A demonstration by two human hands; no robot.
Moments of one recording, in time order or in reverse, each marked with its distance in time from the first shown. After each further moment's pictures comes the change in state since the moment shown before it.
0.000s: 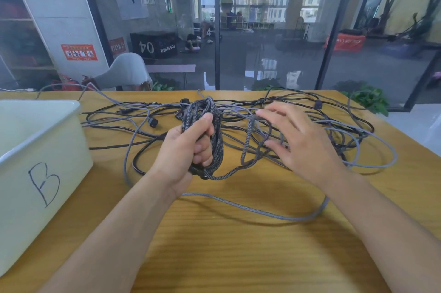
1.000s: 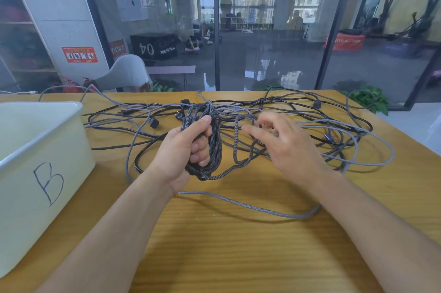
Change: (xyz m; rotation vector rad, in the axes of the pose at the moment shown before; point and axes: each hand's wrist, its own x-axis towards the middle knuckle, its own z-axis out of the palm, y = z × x) left_hand 0.004 0.001 -0.009 0.005 -0.036 -0.071; right_hand -0.003 -0.002 0.026 -0.074 0.009 -0.101
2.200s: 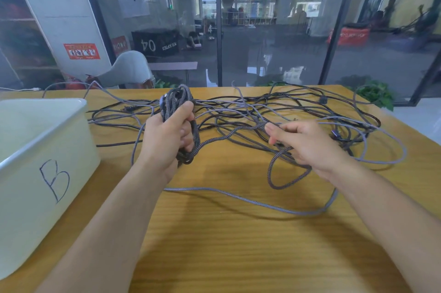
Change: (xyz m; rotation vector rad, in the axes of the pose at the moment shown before) left_hand 0.001 0.014 -0.014 0.078 0.292 0.162; right_hand 0.019 -0.015 -0.039 0.953 -0.265 1.010
